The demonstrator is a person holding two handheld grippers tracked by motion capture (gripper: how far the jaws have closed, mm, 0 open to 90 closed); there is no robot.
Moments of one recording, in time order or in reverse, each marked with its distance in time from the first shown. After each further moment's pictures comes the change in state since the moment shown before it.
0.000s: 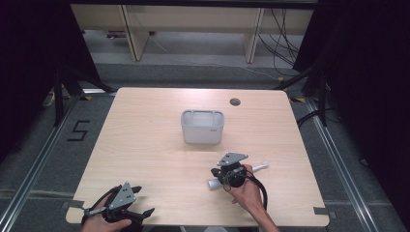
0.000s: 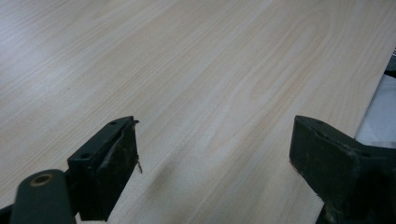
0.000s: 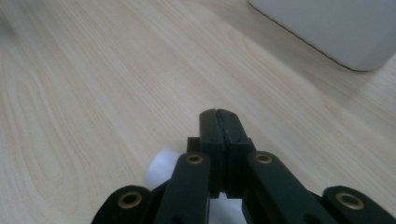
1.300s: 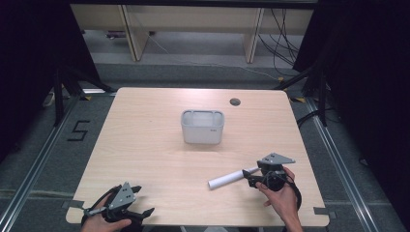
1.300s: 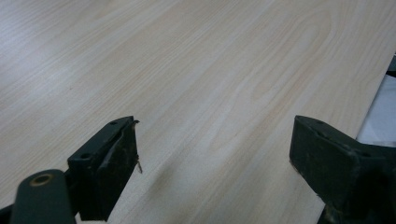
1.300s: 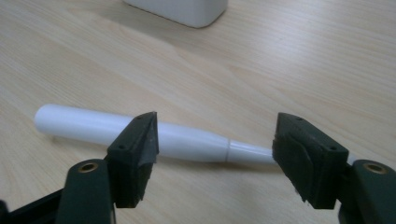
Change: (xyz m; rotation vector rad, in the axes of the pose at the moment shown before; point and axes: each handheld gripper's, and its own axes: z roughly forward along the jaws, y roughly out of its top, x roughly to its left) left arm 0.000 0.000 0.000 -0.003 0.011 -0.001; right arm -0.052 -0.049 -0.070 -0.080 -0.201 0.235
